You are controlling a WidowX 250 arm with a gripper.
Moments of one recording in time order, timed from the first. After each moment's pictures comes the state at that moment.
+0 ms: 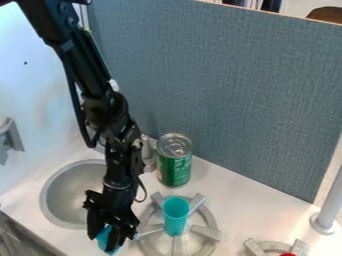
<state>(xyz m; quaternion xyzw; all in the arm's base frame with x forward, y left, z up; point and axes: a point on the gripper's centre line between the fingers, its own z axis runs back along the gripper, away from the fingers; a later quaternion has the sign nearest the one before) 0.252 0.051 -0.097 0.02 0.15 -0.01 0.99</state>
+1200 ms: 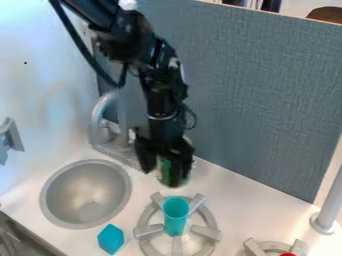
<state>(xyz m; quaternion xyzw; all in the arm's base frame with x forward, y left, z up) 0.333 -0.009 0.009 -0.03 -0.02 -0.03 1.00</state>
